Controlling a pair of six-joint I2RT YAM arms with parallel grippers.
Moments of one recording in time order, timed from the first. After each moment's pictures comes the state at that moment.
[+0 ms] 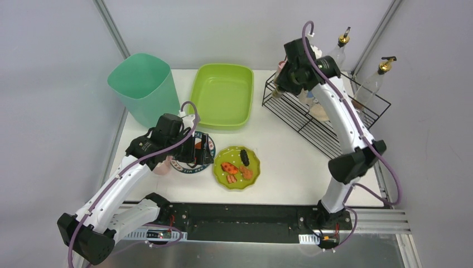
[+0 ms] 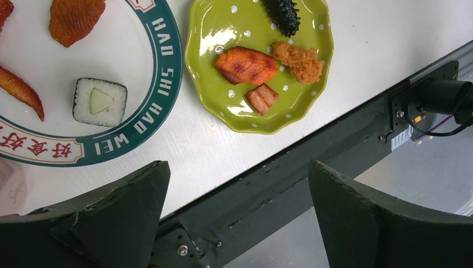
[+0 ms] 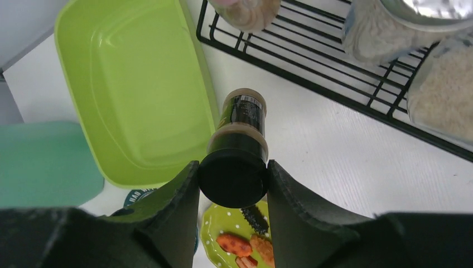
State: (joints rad) left arm -0.48 0.92 0.91 -0.86 0.28 -0.37; right arm 0.48 1.73 2.05 -1.21 0.29 0.85
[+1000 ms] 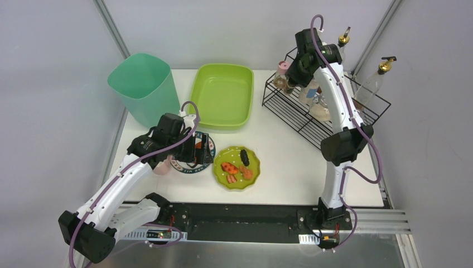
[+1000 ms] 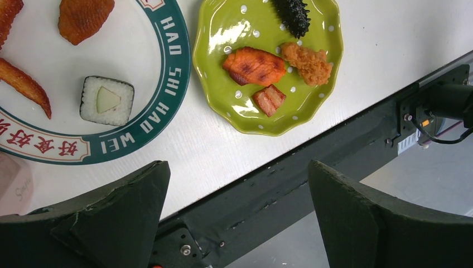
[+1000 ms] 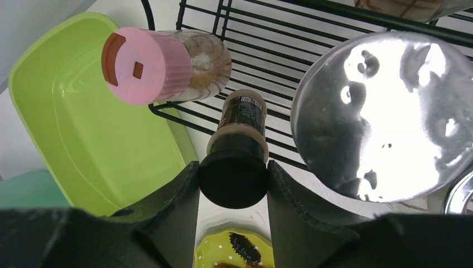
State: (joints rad) left arm -0.48 0.94 0.91 -0.86 0.26 -0.37; right arm 0.31 2.02 2.37 -1.31 0.26 0.80
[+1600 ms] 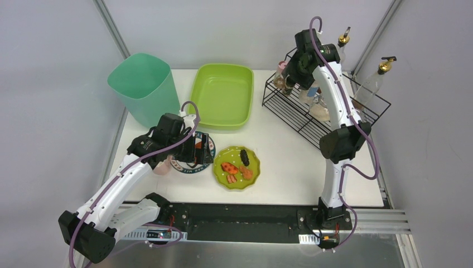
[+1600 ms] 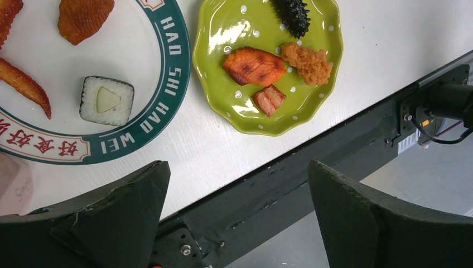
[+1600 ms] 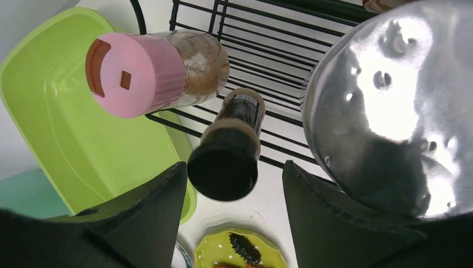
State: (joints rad) left arm -0.48 0.94 0.91 -0.86 0.26 -0.37; right arm 0.29 2.06 2.38 -1.31 0.23 0.80
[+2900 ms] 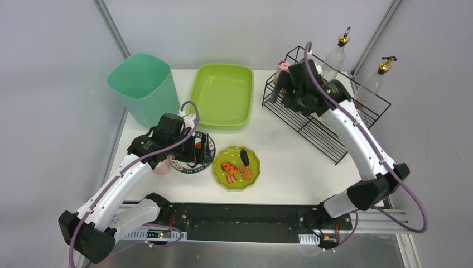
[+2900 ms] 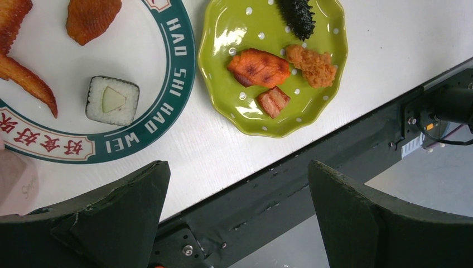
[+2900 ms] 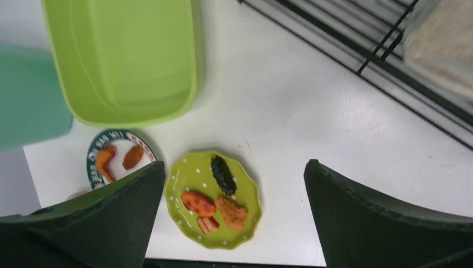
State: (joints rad) left arm -0.48 0.94 0.91 -0.86 0.25 -0.37; right arm 0.54 1.55 1.84 -1.14 0.29 0.74
